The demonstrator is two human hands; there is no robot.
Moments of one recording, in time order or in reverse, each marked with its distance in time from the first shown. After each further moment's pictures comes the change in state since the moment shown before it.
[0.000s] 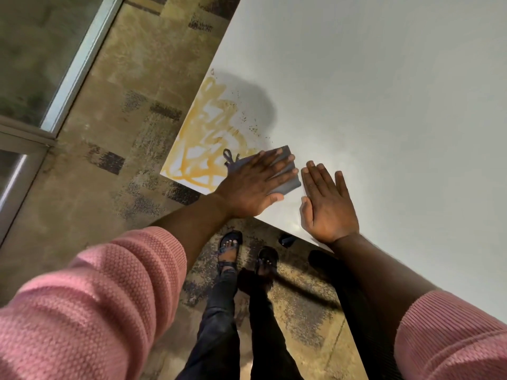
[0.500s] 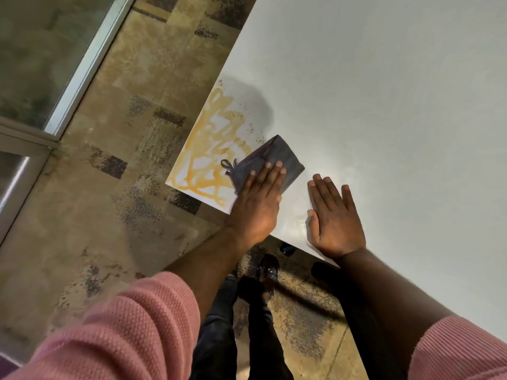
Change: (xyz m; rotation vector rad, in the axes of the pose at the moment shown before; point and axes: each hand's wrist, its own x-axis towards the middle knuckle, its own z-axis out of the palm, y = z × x) left_hand -0.007 0.042 0.008 -0.102 0.173 -0.471; right_hand 0.001 -0.004 -0.004 -0.010 -0.036 0.015
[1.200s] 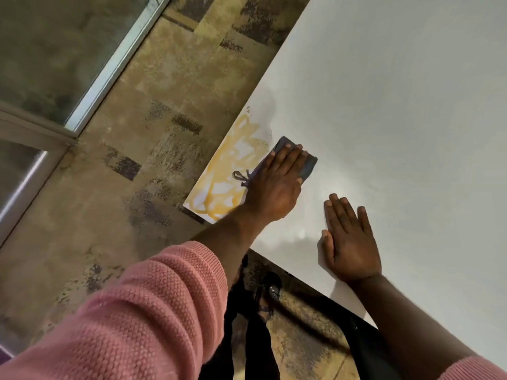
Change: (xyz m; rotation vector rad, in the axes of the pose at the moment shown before) left_hand 0.096 -0.045 -0.033 -0.020 0.081 -0.029; right_hand 0.043 0.002 -0.008 0.049 0.071 -0.055
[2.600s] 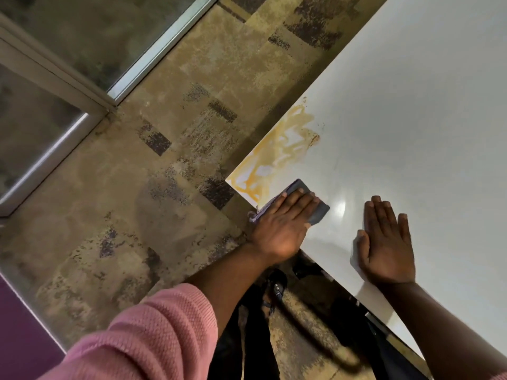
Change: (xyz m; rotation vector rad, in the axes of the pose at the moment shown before) left_hand -0.136 -0.003 0.016 -0.058 -0.027 -0.068; right_hand -0.004 -0.005 0.003 -0.067 -0.065 0.020
